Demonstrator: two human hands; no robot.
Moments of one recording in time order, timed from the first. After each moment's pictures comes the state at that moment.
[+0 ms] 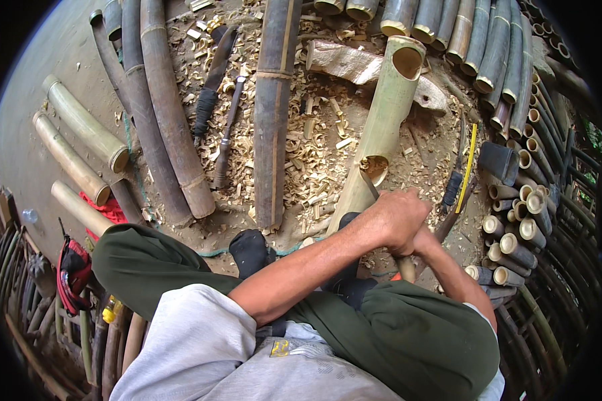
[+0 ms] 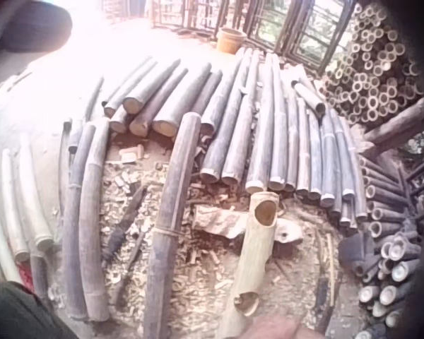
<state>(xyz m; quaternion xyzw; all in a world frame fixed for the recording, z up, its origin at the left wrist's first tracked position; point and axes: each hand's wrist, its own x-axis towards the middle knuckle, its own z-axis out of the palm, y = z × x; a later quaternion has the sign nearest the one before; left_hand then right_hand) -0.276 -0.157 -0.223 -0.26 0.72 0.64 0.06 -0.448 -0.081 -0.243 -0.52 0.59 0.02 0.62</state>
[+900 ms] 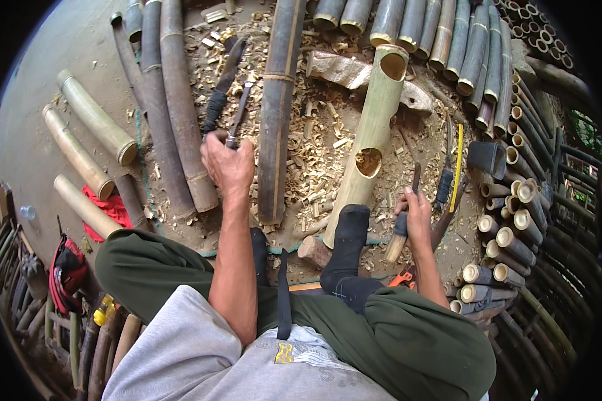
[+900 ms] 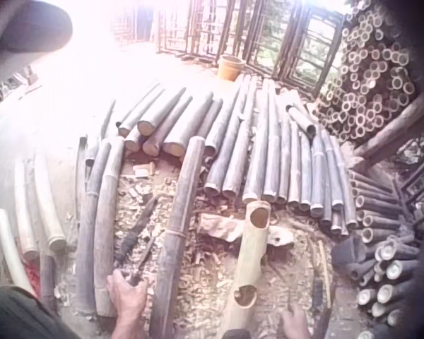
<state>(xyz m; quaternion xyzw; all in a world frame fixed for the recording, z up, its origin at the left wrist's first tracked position) -0.057 -0.126 -0.300 -0.88 0.36 0.21 -0.22 -0.443 -0.051 -0.271 -0.33 0.77 -0.25 0.49</state>
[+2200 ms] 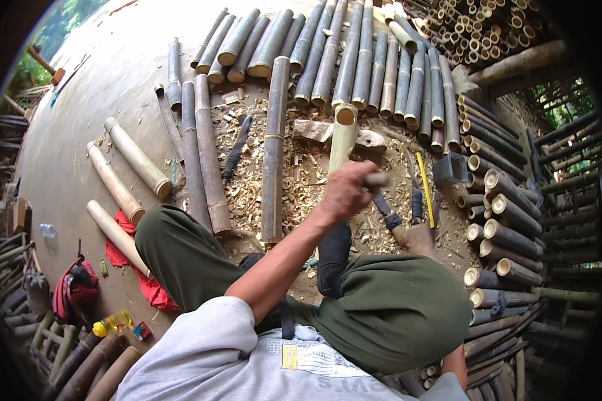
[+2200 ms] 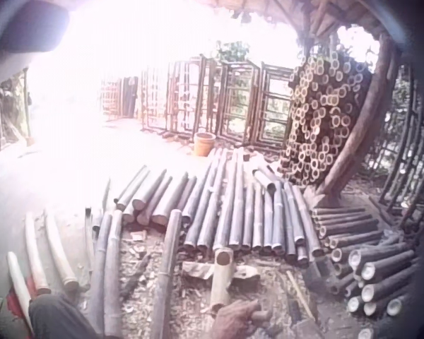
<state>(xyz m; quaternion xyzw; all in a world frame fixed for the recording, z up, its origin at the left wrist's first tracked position) -0.255 -0.098 -0.174 -0.40 0.75 0.31 -0.43 -0.587 0.176 -0.165 -0.36 0.75 -0.36 0.43</state>
